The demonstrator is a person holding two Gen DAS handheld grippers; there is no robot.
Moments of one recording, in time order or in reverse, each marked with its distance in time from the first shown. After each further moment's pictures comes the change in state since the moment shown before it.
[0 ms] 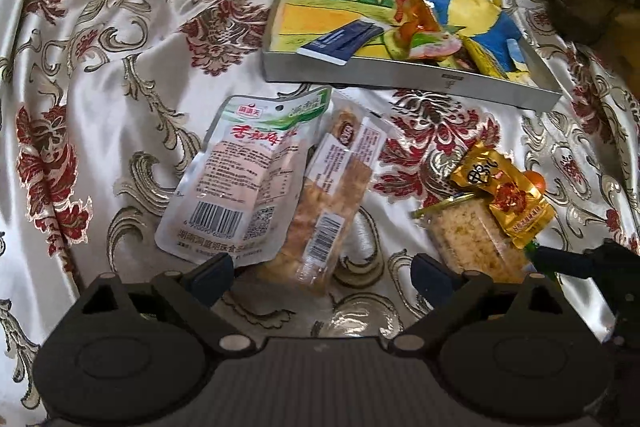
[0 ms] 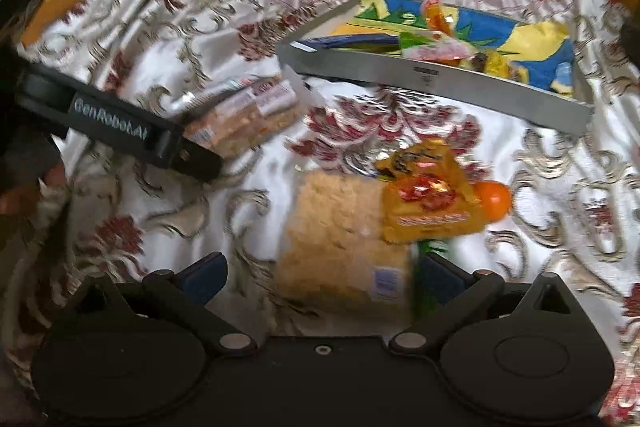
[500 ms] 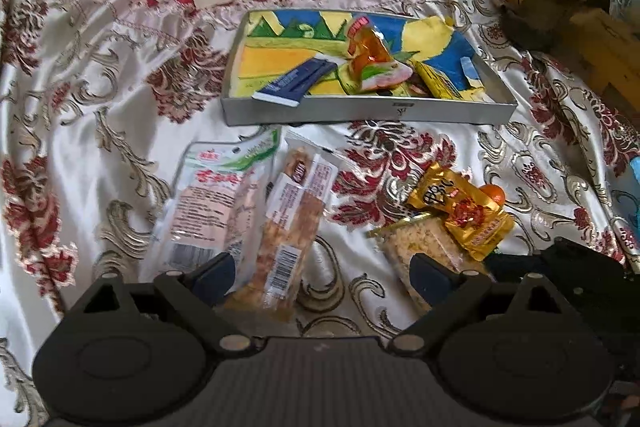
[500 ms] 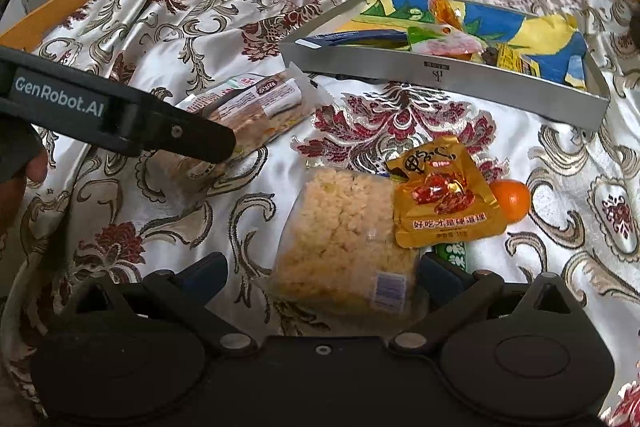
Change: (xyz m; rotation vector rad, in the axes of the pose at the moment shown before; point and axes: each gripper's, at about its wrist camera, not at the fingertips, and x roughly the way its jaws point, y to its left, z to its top) left arm -0.012 -0.014 0.002 0.081 -0.097 -0.077; right arm 0.015 0.003 0.000 -0.011 -0.006 -0.013
